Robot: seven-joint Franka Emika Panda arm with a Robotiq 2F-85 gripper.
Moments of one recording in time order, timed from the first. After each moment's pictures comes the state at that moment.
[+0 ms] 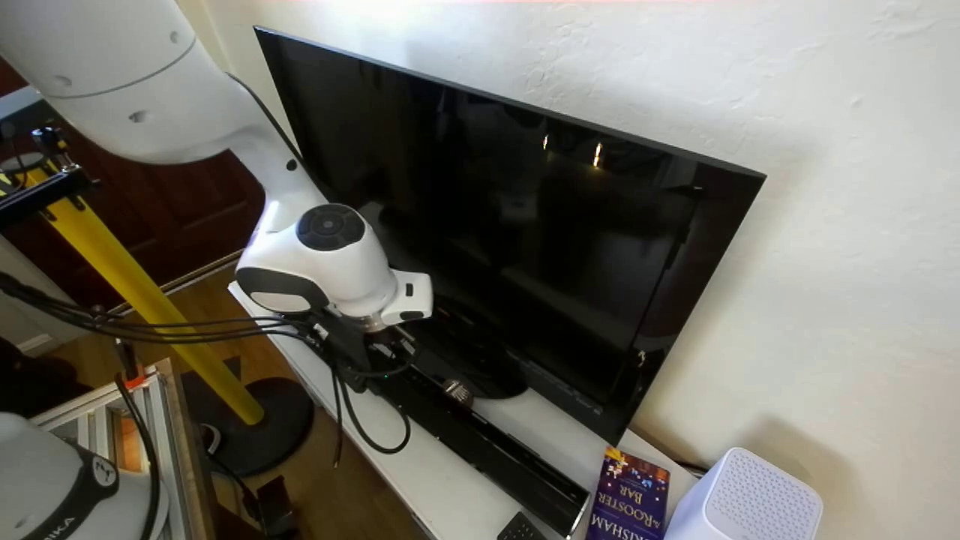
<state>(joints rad) -0.14 0.34 0.27 -2.63 0.80 3.15 -0.92</state>
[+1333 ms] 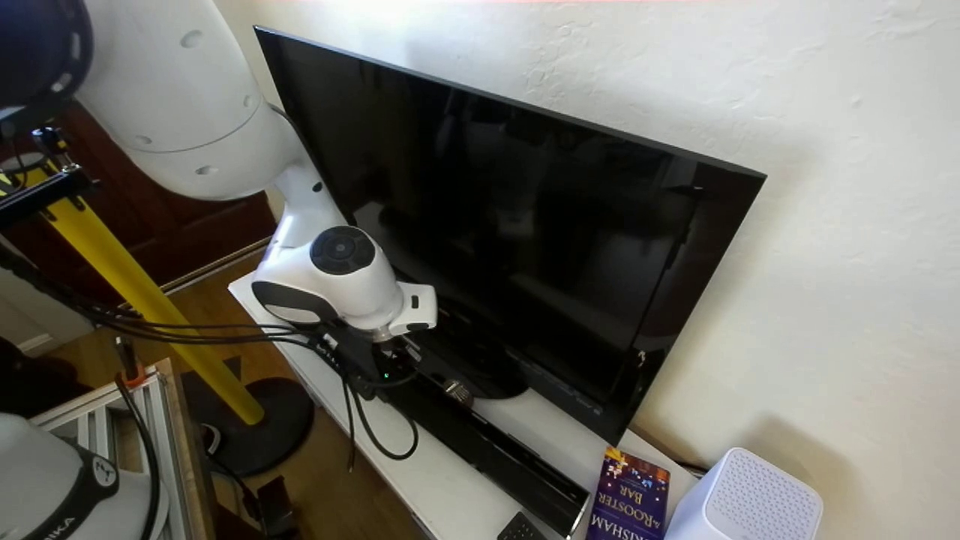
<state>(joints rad) -0.38 0.49 0.50 -2.58 0.80 3.25 -1.00</state>
